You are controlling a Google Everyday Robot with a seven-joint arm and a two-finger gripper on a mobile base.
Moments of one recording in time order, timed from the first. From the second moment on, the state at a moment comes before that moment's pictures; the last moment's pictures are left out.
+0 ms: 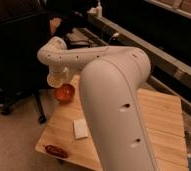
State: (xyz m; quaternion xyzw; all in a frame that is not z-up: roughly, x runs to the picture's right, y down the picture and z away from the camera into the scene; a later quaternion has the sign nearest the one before) arm -0.181 -0.045 0.842 -0.18 0.12 0.62 0.75
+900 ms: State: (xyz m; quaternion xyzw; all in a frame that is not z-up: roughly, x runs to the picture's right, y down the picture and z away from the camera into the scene) arm -0.125 0.003 0.901 -0.21 0.28 0.63 0.69
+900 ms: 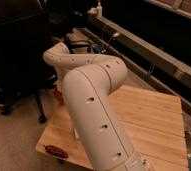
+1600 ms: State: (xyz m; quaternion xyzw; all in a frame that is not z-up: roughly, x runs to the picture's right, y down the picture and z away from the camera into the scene) arm -0.098 0.022 0.909 -0.34 0.20 0.69 0.60
